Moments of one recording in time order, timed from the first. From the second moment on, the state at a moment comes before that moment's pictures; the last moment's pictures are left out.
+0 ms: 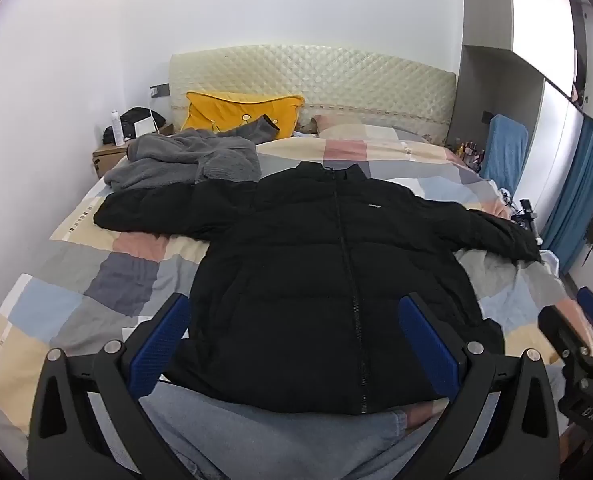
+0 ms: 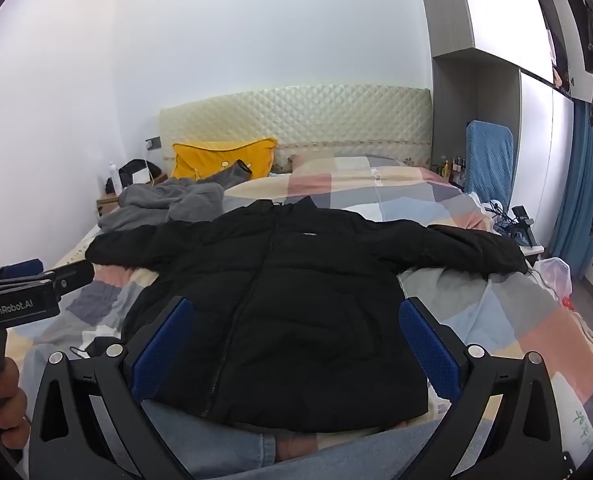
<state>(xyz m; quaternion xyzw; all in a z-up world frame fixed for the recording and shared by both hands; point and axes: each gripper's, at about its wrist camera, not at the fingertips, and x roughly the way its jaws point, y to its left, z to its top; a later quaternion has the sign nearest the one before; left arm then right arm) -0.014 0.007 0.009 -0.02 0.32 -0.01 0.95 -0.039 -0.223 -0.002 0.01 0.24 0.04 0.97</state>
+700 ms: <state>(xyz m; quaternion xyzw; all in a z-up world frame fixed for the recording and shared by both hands) -0.032 0.021 0.016 -0.03 0.31 0.00 0.95 -0.053 -0.214 0.009 0.01 0.24 0.04 0.97</state>
